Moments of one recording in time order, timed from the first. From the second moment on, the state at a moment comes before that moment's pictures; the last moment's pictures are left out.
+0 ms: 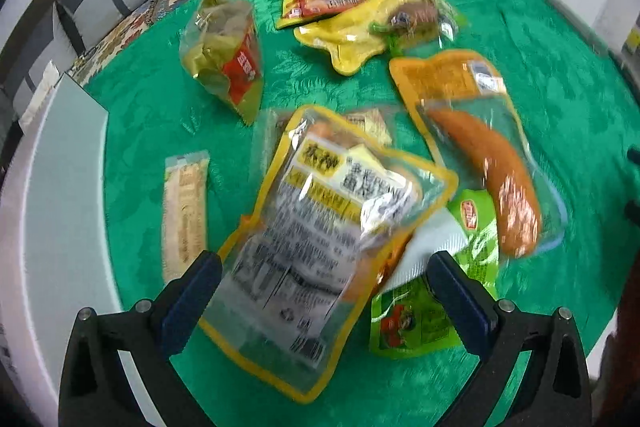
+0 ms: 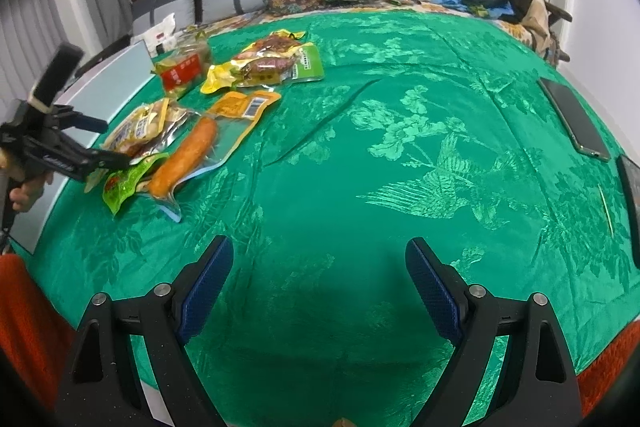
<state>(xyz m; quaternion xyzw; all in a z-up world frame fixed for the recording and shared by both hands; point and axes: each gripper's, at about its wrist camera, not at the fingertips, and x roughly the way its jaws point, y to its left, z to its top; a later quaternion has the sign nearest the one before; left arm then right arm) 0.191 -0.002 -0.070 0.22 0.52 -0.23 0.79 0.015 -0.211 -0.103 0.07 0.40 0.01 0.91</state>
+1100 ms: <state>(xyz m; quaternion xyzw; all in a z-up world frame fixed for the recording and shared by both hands) 0.130 0.057 -0.074 0.05 0.53 -0.12 0.84 0.018 -0.212 -0.108 0.07 0.41 0.01 0.91</state>
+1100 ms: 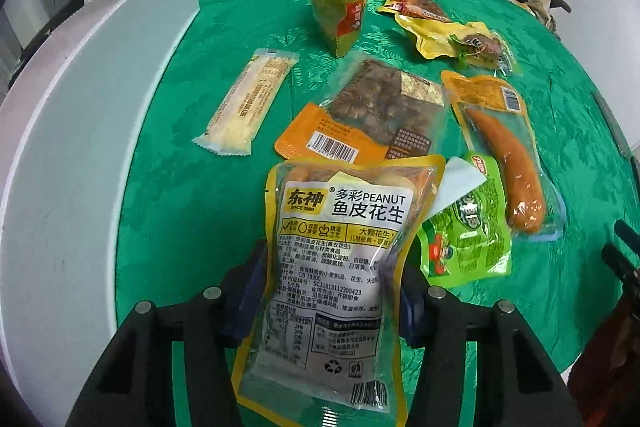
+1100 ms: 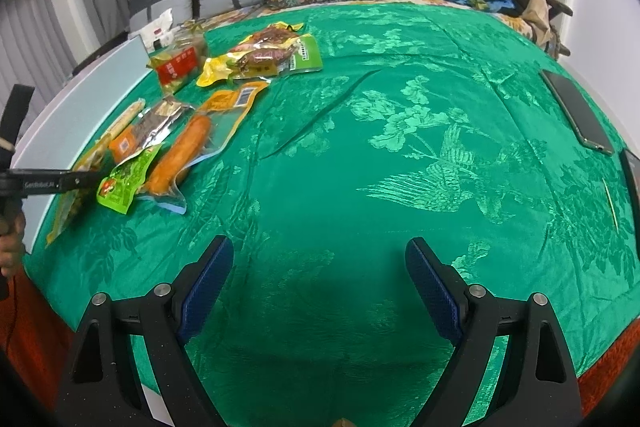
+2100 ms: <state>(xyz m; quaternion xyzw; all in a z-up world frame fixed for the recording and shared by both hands) 0.118 0.046 -0.079 0.11 0.53 -0.14 0.83 0.019 -0.214 -0.111 0.08 0.41 0.01 0.91</state>
